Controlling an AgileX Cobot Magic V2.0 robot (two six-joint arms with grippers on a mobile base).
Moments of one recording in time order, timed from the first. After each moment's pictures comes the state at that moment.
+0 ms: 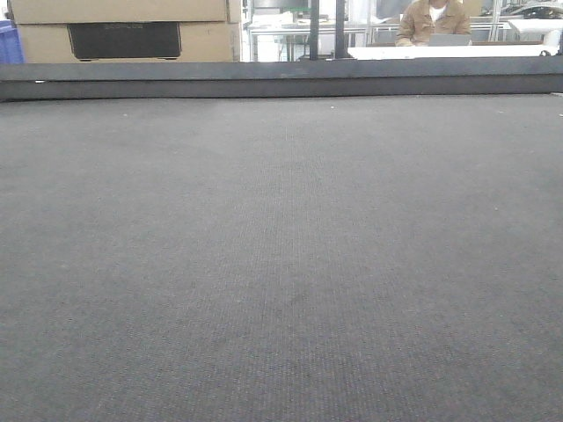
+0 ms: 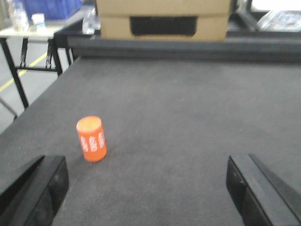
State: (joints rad) left arm -0.05 0.62 -0.57 0.32 0.25 -0.28; right arm -0.03 0.84 -0.86 0.01 0.27 0.00
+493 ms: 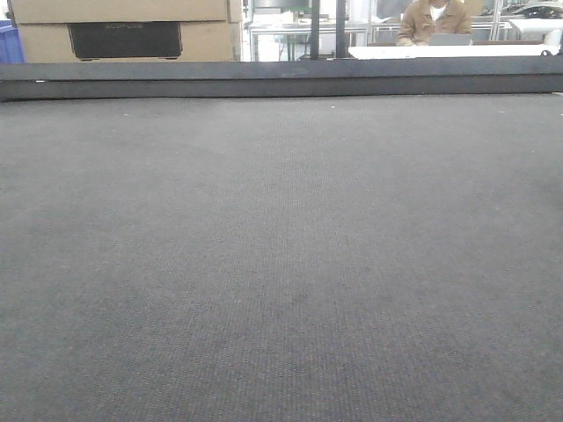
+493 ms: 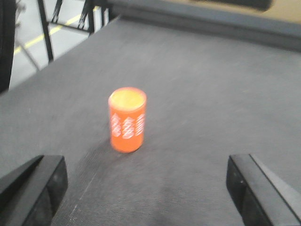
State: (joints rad) left arm 0.22 1.27 -0.54 0.24 -0.36 -0.29; right arm 0.06 0.84 -0.86 0.02 0.29 0.00
